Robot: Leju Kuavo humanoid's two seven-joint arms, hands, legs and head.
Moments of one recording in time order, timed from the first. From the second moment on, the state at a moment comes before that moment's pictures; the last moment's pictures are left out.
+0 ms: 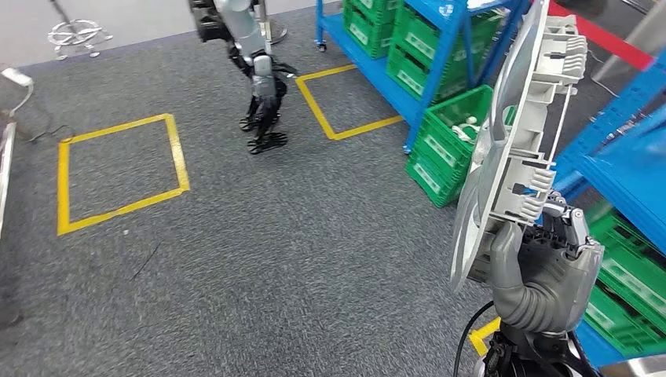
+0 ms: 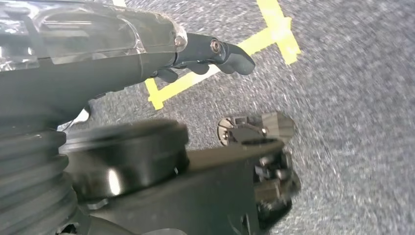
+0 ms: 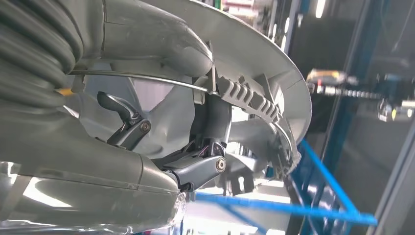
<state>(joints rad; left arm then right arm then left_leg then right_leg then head) -0.13 -0.01 -1.10 -0.19 0.98 0.28 0.06 0.10 -0.32 0.50 -2.30 0.12 -0.66 -0.21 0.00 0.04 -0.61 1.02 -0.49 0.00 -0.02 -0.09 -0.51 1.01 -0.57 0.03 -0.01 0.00</state>
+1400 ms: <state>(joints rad) -0.13 -0.02 -1.10 -0.19 0.99 0.27 0.04 0.09 -0.33 0.50 -2.29 0.09 -0.66 -0.21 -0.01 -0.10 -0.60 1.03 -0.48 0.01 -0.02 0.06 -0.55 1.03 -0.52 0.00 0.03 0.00</state>
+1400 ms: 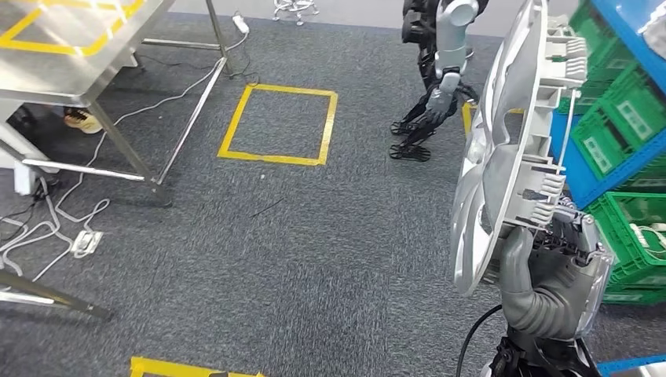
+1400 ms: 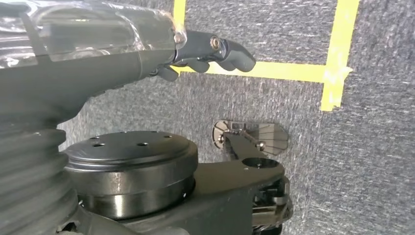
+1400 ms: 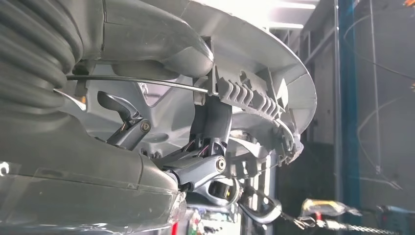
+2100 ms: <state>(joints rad) -0.13 0.01 -1.10 -0.19 0.99 0.30 0.03 0.04 -0.30 0.51 -2.26 0.04 -0.65 -0.27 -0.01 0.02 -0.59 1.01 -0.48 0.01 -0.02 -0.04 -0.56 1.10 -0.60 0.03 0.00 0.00</state>
